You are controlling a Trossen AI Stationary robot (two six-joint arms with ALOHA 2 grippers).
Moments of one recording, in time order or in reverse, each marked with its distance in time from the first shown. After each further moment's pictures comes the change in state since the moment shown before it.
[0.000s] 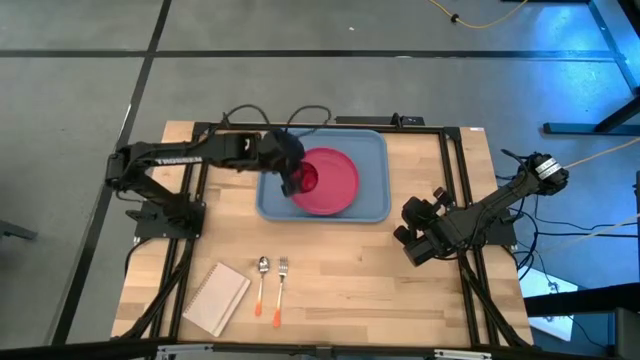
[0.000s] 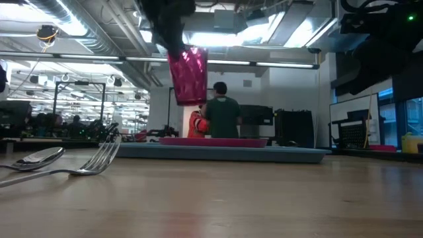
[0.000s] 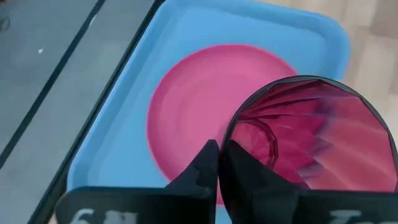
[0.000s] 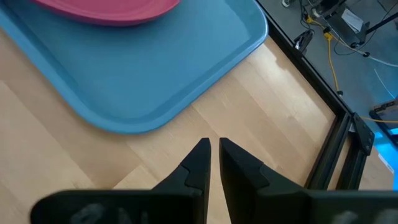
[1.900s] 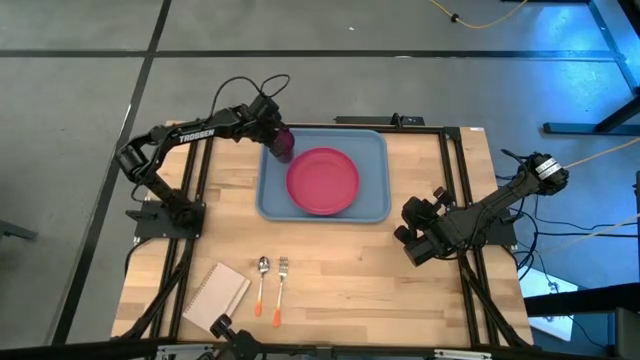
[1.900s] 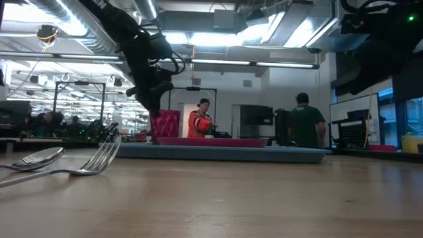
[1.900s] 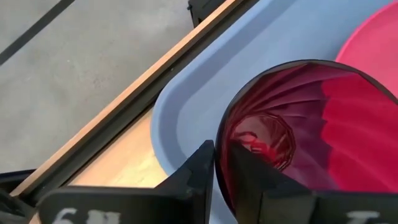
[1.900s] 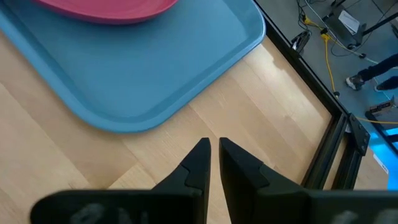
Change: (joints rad) left arm 0.539 0.118 -0.265 0.252 0.130 0.034; right arm 0.000 0.001 0.000 -0.011 0.002 -0.001
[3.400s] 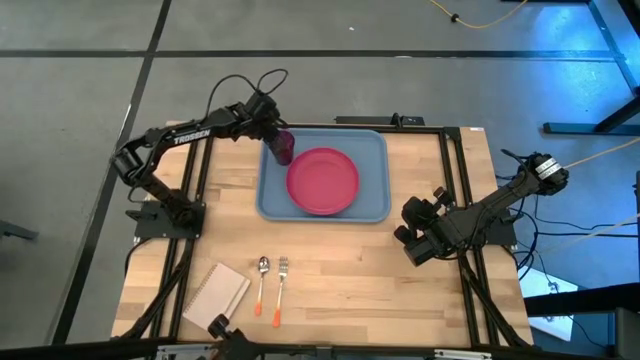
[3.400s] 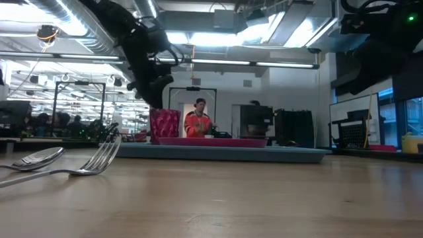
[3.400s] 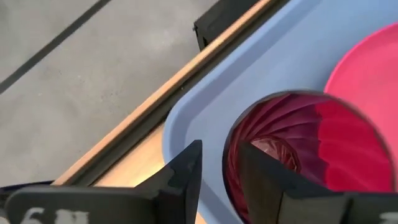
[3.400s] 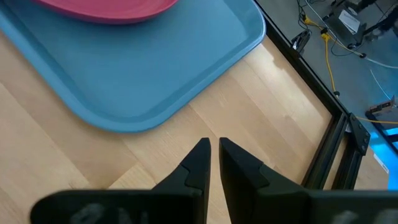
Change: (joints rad) left arm -0.002 -0.052 0.002 0.024 -0.021 0.016; right arm 0.000 0.000 0.000 0.000 -0.001 0.000
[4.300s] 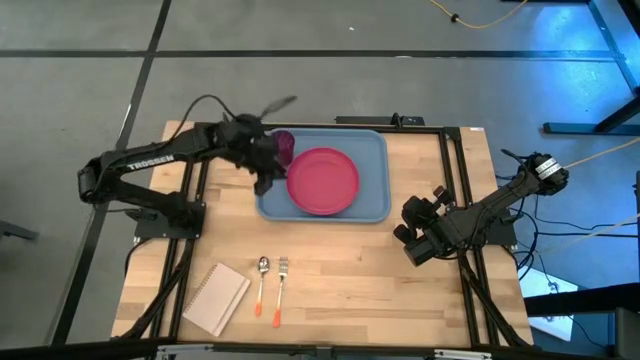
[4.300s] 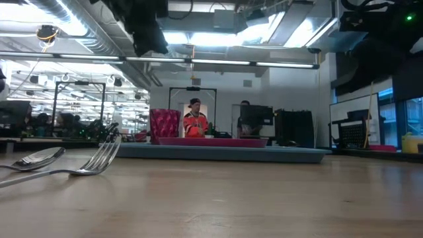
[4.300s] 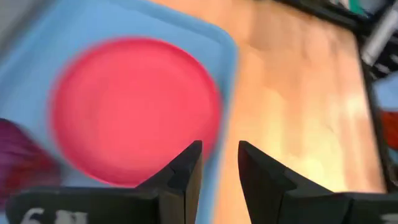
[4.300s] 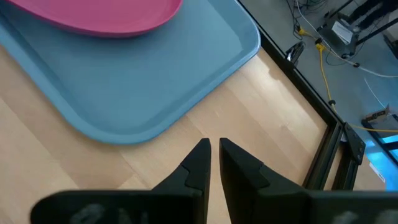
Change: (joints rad) left arm -0.382 -0.331 0.001 -0.169 0.454 -0.067; right arm 0.000 0.000 0.000 0.000 0.044 0.000
